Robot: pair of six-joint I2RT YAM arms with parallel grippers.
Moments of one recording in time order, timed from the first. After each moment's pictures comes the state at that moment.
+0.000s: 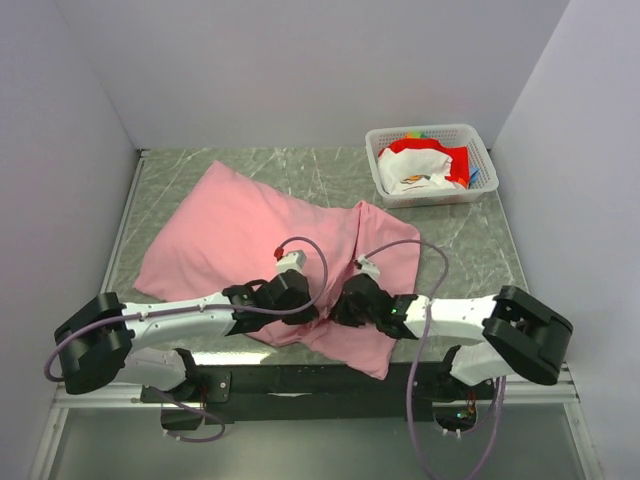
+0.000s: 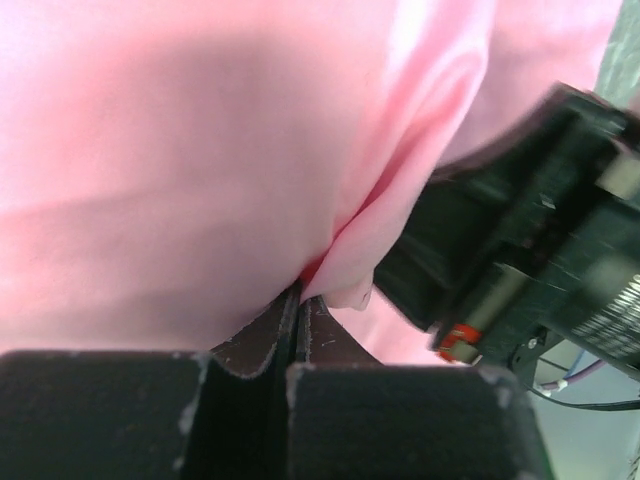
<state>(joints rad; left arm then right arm) -1.07 1.28 0.66 -0.16 -0.18 -1.03 0.98 1.38 0.48 0.10 0.14 1.07</state>
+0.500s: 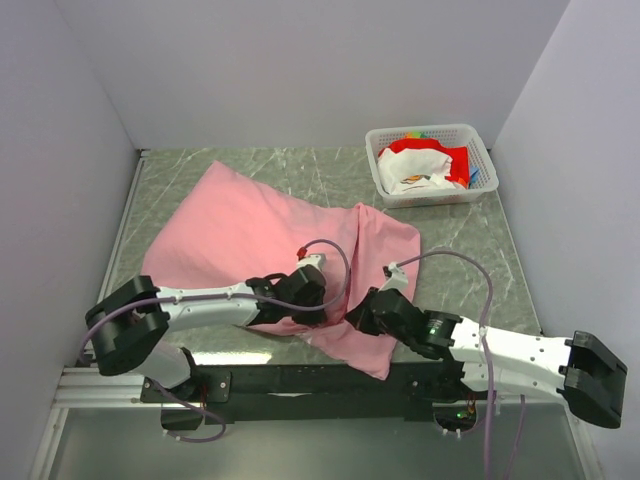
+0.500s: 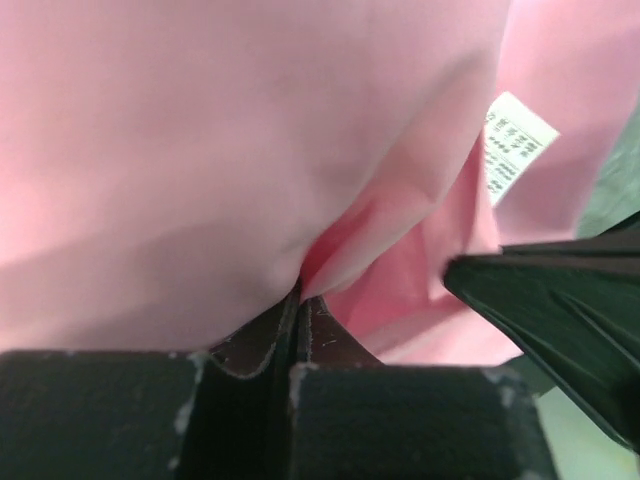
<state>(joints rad) -1.07 1.46 0.76 -0.18 -0.08 -0.91 1.05 0.90 0.34 -0.11 0.29 1.14</state>
